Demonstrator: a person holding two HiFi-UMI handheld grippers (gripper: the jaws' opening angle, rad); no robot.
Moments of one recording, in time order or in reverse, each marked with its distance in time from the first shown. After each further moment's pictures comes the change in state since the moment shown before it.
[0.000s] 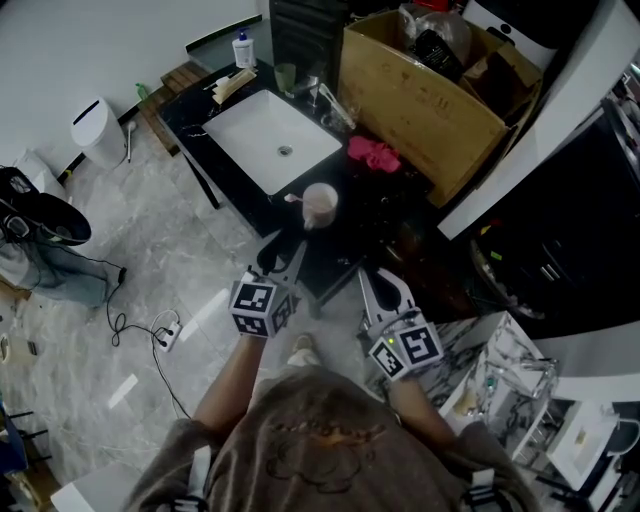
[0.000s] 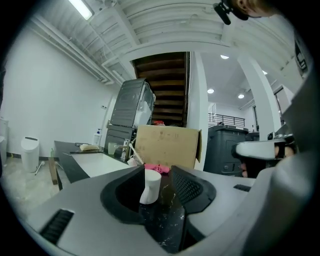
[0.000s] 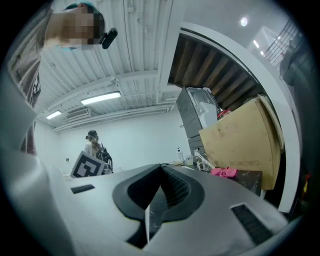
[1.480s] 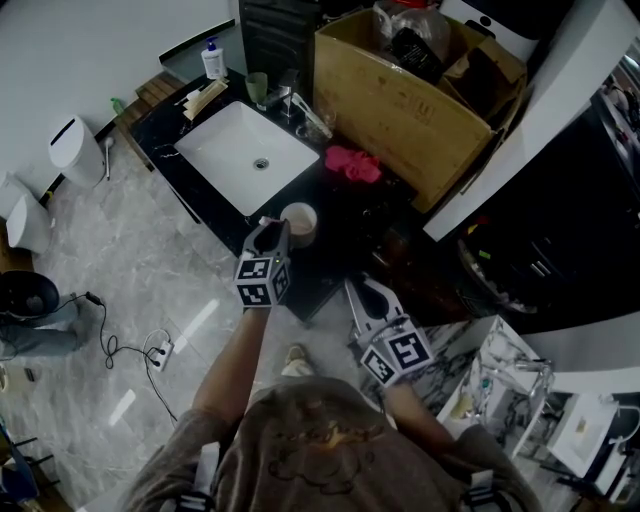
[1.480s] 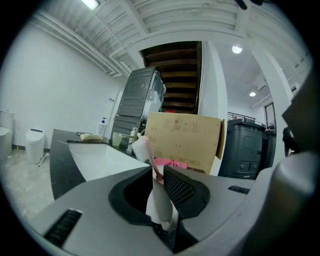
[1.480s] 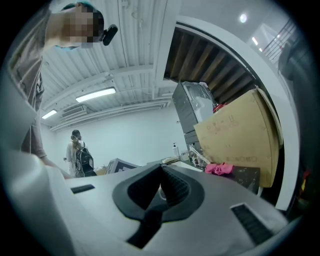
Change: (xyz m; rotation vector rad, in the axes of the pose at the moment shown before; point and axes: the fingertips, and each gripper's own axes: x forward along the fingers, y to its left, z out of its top) left arm 0.115 0.052 -0.030 -0.069 0.045 0.079; right arm 0.022 -0.034 -0.012 0.022 0.053 -0.028
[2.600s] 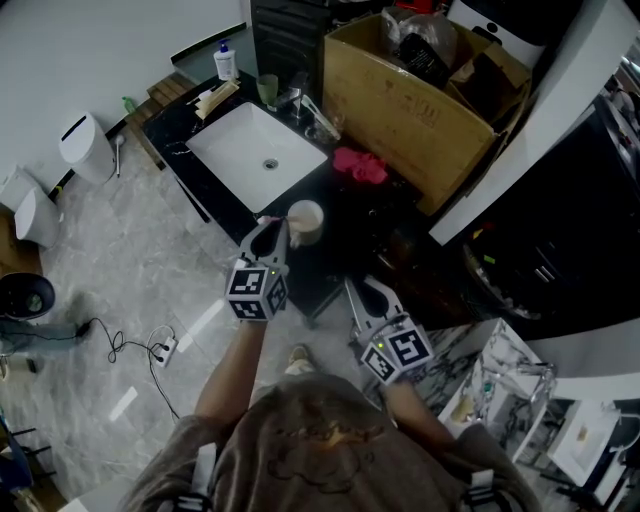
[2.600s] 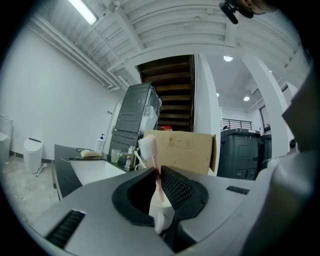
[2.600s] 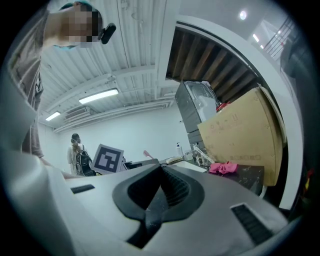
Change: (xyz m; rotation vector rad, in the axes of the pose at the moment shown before) left arm -0.054 -0.019 0.056 0.041 -0.137 -0.013; right arm -0.003 0.012 -0.001 0.004 0.001 0.039
